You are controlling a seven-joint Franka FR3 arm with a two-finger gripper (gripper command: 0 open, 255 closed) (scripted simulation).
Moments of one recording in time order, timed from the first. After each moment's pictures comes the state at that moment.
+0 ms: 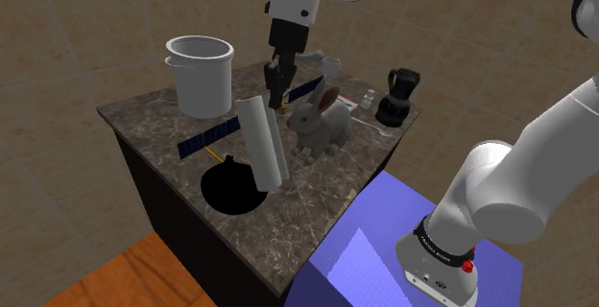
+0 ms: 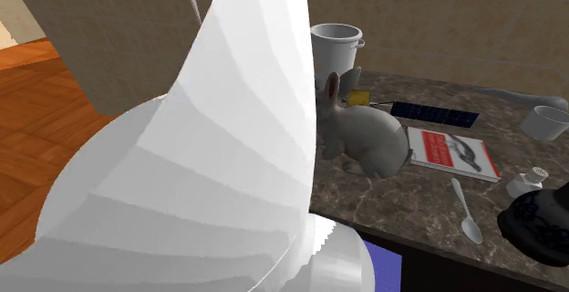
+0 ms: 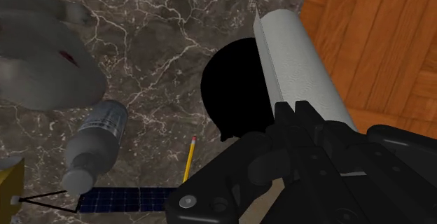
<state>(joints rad) 0.25 -0.18 0.07 -2.03 0.31 1.79 -0.16</state>
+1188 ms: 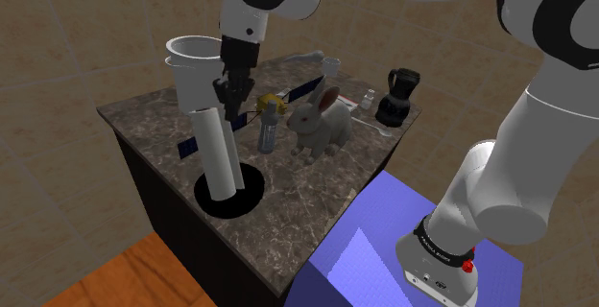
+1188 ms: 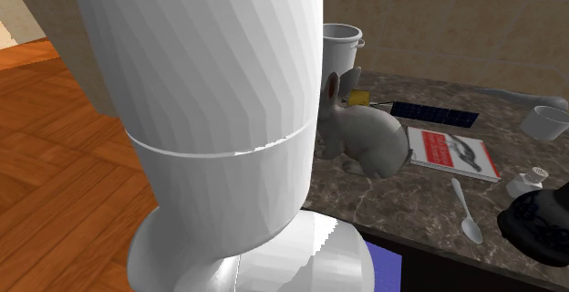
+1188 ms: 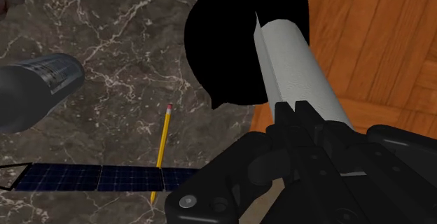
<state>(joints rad) 0.29 0.10 0.12 -1.83 0.30 1.89 -0.09</state>
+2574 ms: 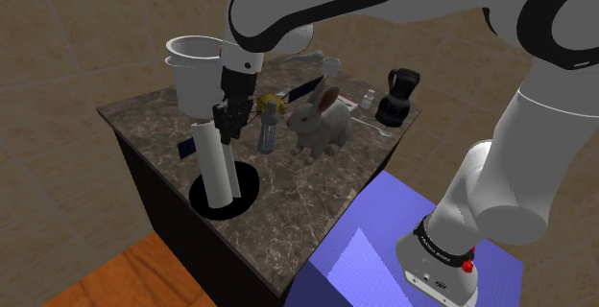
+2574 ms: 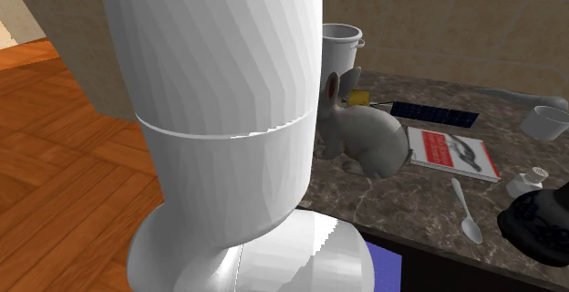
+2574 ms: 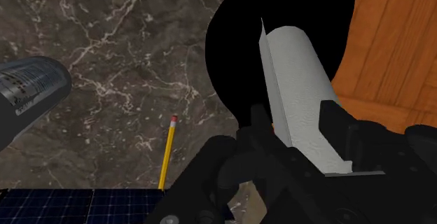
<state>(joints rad) 0.30 0.15 0.12 -1.94 0.31 2.05 -0.13</state>
